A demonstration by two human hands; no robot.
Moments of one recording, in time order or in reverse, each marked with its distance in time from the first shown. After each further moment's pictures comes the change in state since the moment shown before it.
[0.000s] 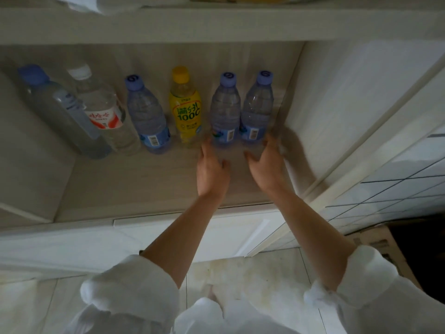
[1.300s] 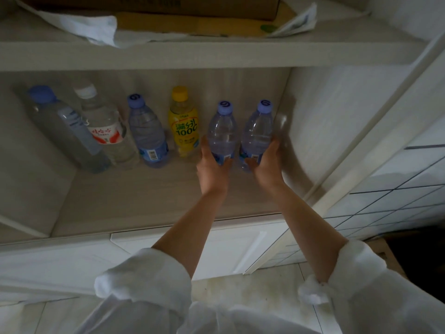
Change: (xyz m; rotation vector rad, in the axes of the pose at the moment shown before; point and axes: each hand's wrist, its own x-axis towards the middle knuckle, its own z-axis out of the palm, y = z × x) left_hand 0.024 0.013 0.012 -0.254 0.090 0.001; right_hand 0.037 0.015 0.002 0.091 0.020 -0.006
